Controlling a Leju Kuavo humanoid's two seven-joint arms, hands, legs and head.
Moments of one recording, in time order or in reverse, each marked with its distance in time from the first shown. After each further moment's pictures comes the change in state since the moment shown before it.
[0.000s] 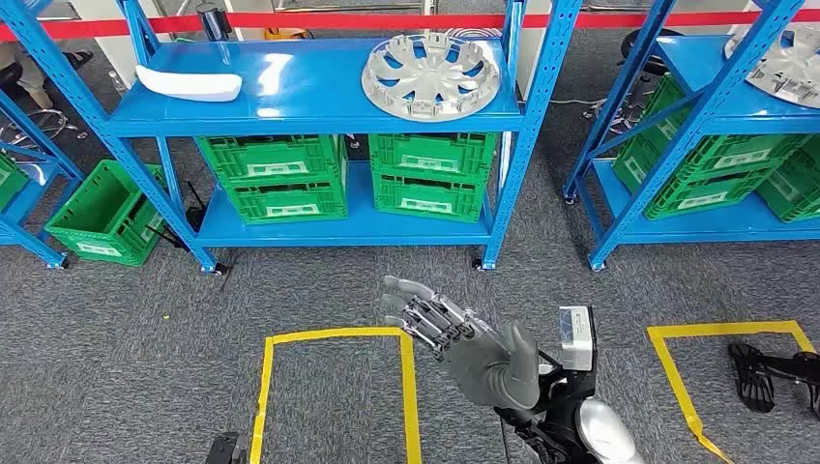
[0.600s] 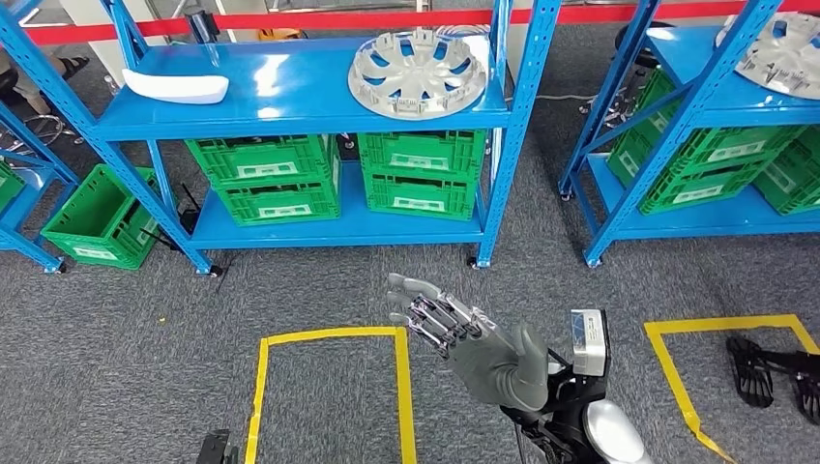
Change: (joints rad) left arm 0.002 0.021 0.024 -0.001 0.009 0.031 -0.013; right arm 0.002 -0.014 -0.003 -0.026 0.012 0.003 -0.025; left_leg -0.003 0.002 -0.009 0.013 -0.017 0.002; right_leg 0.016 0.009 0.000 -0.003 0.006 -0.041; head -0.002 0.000
